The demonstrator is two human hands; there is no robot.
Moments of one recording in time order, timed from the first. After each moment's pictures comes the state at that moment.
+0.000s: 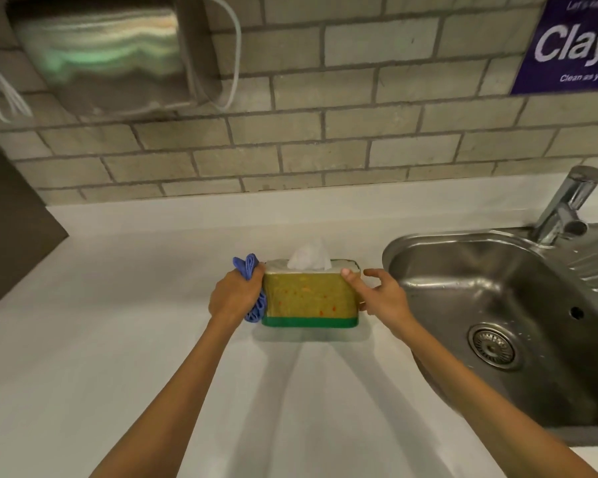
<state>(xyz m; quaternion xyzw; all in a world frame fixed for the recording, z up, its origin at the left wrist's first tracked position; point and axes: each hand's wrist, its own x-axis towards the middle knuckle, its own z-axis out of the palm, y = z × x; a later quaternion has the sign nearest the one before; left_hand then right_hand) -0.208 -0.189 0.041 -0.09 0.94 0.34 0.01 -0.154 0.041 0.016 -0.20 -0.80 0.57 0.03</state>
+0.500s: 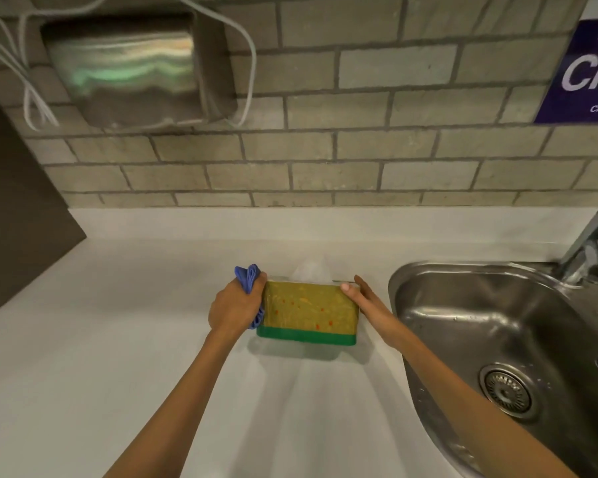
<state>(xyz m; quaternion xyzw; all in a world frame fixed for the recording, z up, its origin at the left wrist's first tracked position) -0.213 -0.174 0.044 -0.11 0.93 0.35 -0.04 -0.197 0.057 0.009 -0.07 -0.75 0.65 -0.11</state>
